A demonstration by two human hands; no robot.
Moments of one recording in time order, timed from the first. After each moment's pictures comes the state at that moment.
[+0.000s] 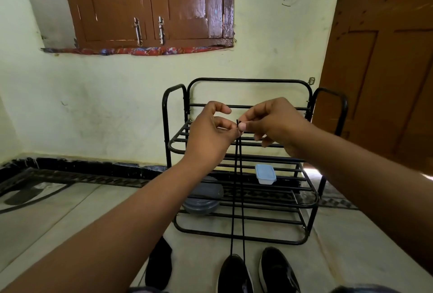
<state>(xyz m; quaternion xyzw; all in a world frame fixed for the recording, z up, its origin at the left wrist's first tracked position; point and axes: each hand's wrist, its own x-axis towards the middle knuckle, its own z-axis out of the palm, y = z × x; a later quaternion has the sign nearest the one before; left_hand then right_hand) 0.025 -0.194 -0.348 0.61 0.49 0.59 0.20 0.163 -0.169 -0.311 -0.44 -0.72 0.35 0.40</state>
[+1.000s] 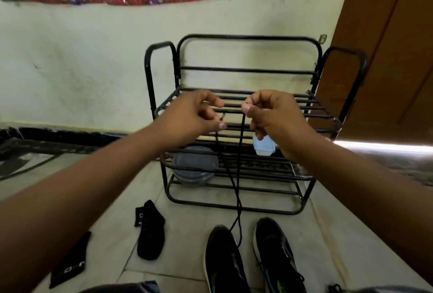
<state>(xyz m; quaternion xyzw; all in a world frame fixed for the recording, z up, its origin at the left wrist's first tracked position) -0.014 -0.162 -0.372 0.70 0.56 0.39 0.21 0.161 -0.129 -0.381 -0.41 -0.68 0.37 0.49</state>
